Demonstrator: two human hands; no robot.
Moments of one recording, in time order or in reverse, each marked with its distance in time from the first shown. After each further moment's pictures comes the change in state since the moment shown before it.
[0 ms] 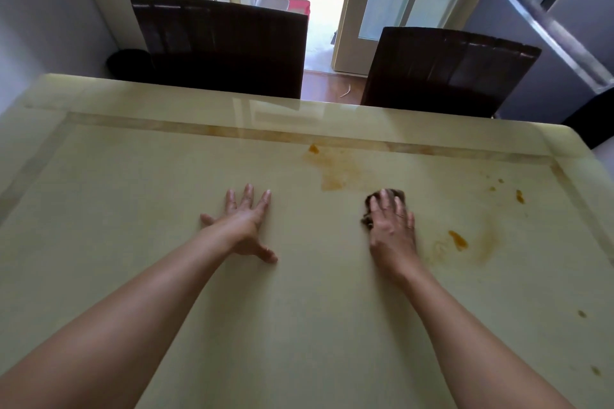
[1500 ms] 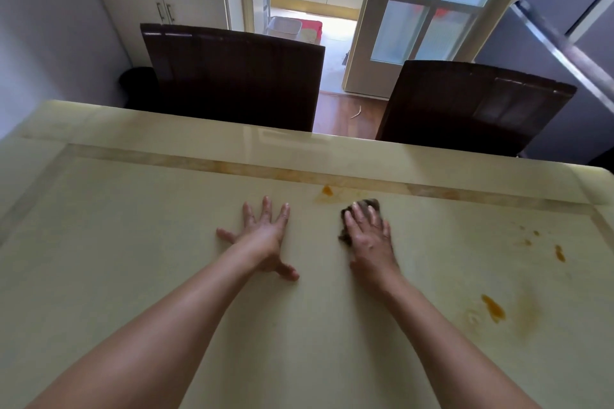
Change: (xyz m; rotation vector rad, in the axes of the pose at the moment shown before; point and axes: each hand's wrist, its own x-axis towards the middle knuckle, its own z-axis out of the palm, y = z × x) left_hand 0.058 0.016 -0.039 -0.045 -0.007 -0.026; right_hand 0.075 -0.054 -0.001 -0.023 -0.031 -0.208
